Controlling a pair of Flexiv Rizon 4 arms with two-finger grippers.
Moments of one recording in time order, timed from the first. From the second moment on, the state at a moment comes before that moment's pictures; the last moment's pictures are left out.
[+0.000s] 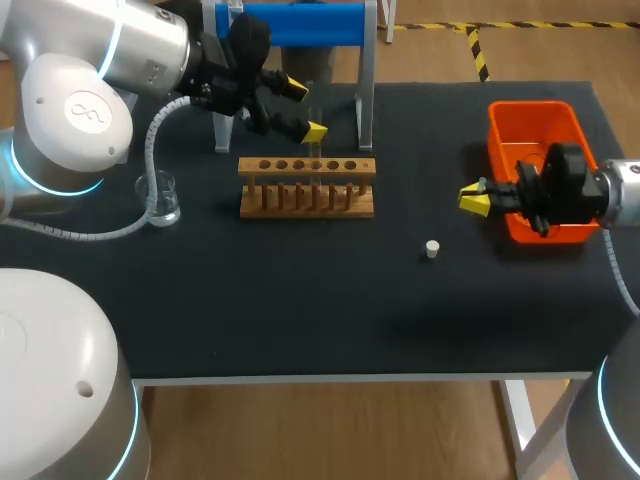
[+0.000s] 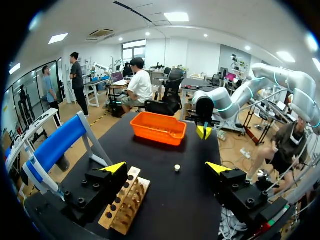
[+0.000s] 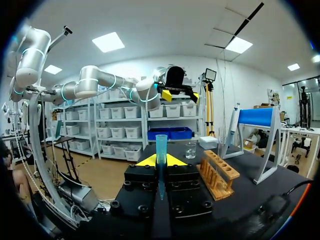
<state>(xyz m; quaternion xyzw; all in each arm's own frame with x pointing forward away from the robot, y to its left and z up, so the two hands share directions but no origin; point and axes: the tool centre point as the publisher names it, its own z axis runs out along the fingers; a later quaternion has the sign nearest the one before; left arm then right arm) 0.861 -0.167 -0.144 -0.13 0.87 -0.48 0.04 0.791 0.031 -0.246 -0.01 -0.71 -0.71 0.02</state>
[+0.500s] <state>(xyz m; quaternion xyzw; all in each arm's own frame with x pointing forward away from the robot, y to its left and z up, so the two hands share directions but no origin) 0.909 -0.097 -0.157 -0.21 0.85 -0.48 0.11 0.791 0.031 -0.247 -0.01 -0.71 -0.71 0.02</state>
